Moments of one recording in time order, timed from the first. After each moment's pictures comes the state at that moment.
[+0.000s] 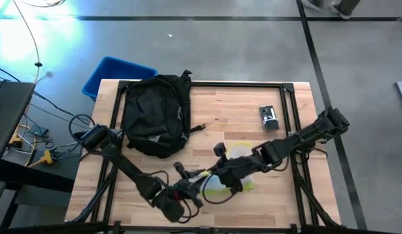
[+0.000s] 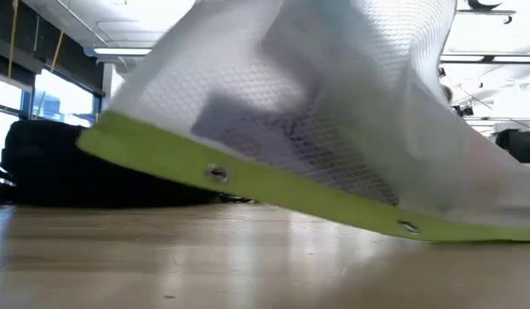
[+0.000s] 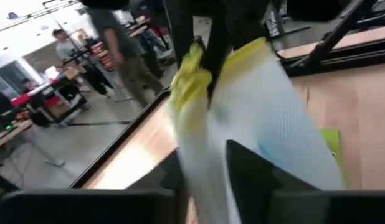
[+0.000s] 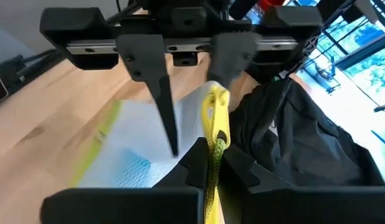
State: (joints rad) left arm -0.69 1.93 1.35 0.07 -1.26 -0.06; right arm 0.48 1.61 1.35 -0.36 0.31 -0.39
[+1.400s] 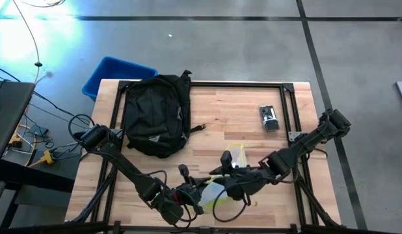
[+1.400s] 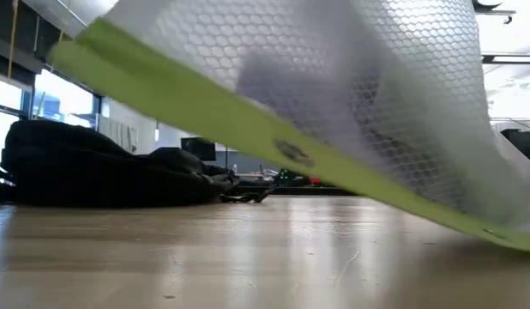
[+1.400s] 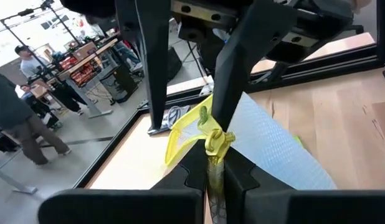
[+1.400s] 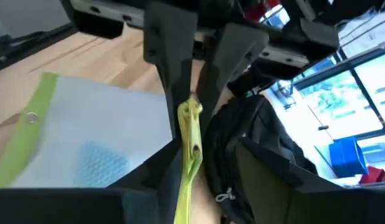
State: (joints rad) left arm -0.70 1.93 1.43 0.07 -1.17 0.05; right arm 0.60 1.61 1.35 -0.35 0.51 -0.51
